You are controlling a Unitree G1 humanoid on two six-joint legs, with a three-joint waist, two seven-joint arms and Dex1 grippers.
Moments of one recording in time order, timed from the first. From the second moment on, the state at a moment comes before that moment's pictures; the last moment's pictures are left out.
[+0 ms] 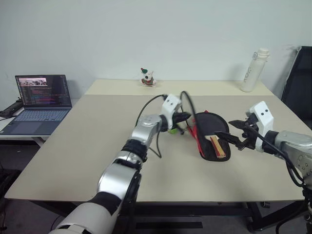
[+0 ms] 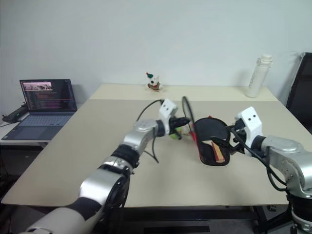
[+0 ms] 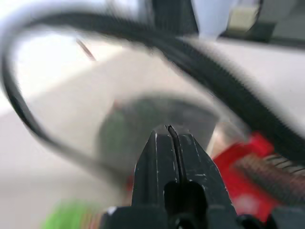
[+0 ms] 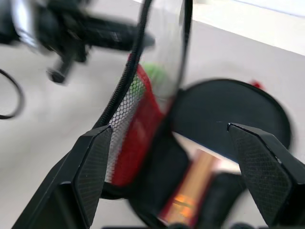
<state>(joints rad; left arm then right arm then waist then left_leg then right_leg) -1.28 0.04 -0.03 1.08 -0.08 0.01 -0.72 -0.51 -0.77 -0.24 -0.38 0.56 1.08 0.56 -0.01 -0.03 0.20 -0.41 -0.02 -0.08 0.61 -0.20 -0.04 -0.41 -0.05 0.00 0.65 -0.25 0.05</state>
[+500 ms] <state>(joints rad) -1.23 0.07 0.02 1.08 -0.10 -0.02 -0.80 -0.57 -0.75 -0.21 -0.10 0.47 1.04 0.50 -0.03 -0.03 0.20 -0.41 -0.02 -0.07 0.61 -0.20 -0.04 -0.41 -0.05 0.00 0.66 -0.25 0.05</state>
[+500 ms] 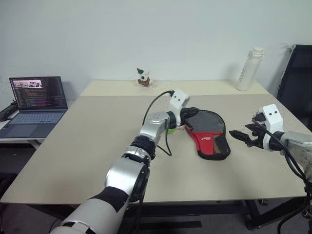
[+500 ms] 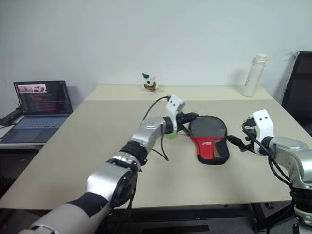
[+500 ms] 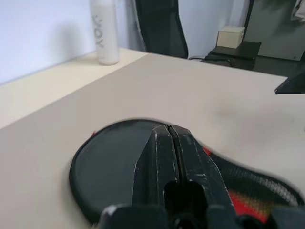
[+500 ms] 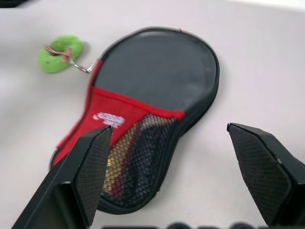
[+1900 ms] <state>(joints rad) -0.63 0.55 0.00 0.04 -0.40 0.58 -1.08 -0.99 -0.40 -0.03 0.95 0.14 0.58 0.70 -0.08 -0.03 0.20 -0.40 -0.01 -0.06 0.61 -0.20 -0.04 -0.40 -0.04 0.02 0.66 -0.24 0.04</state>
